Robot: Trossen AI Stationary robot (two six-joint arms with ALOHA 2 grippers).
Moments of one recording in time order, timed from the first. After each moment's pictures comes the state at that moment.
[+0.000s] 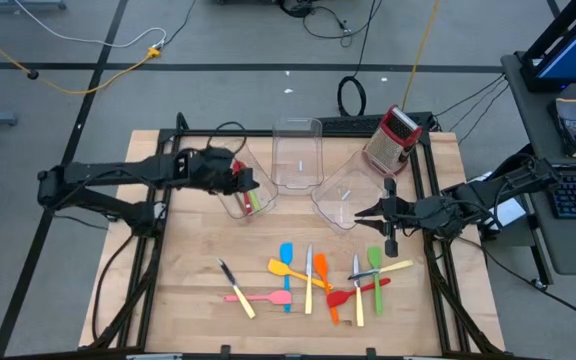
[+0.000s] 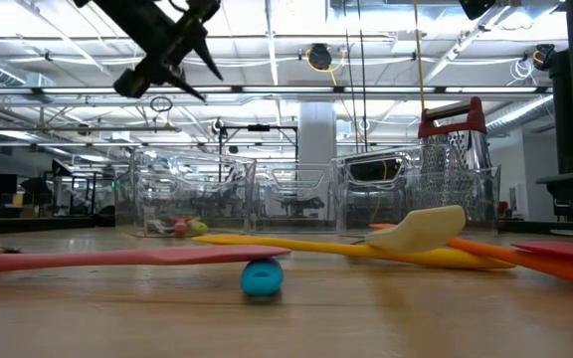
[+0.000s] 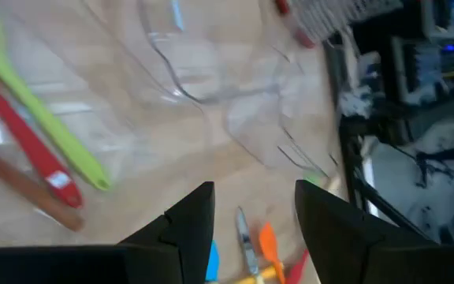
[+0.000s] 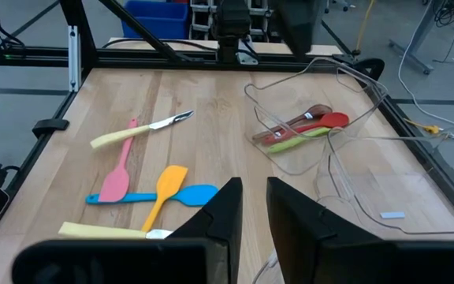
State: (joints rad) left arm 0.18 1.17 0.96 -0.47 -0.04 -1.22; right arm 0.39 0.86 0.87 -0.44 0.42 0.17
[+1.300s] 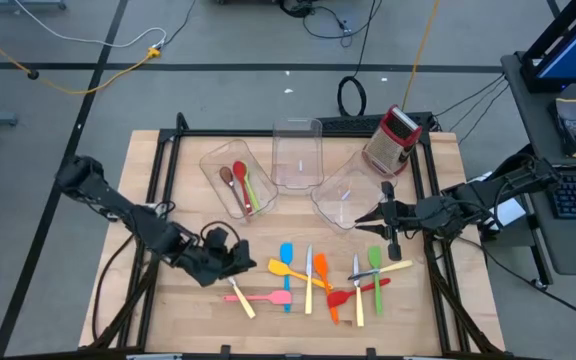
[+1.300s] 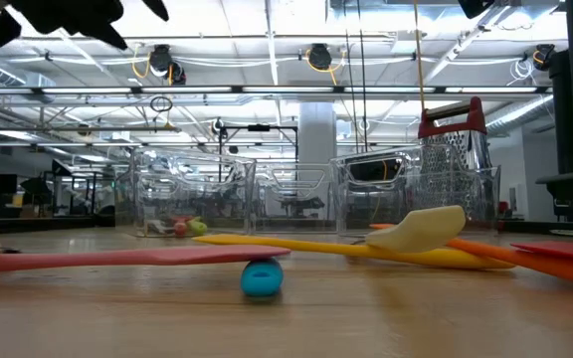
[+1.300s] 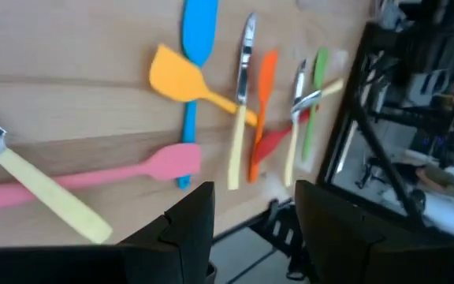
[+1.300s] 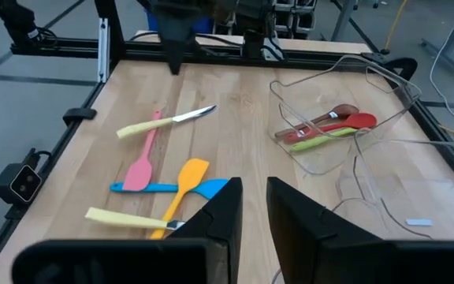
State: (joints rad) left arm -0.57 1.35 0.96 -0.40 -0.39 -2.17; right arm 0.39 0.86 0.87 -0.45 0.33 0.15
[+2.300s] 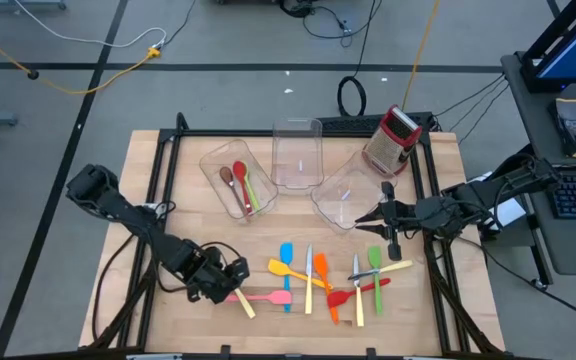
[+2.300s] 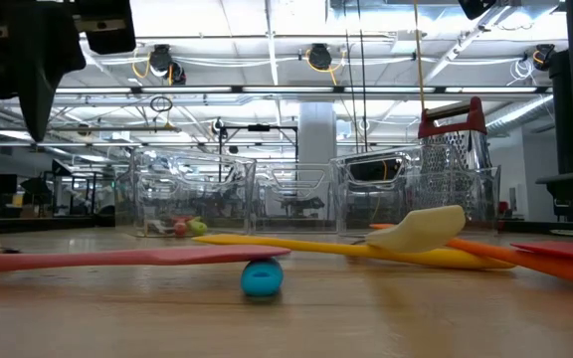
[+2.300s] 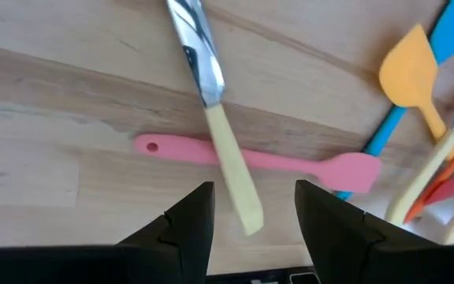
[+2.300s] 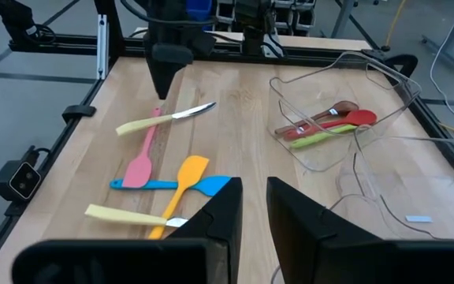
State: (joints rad) left arm -0.62 1.52 0.95 -0.55 -0.08 -2.50; right arm 0.39 0.86 0.87 -0.46 0.33 0.16
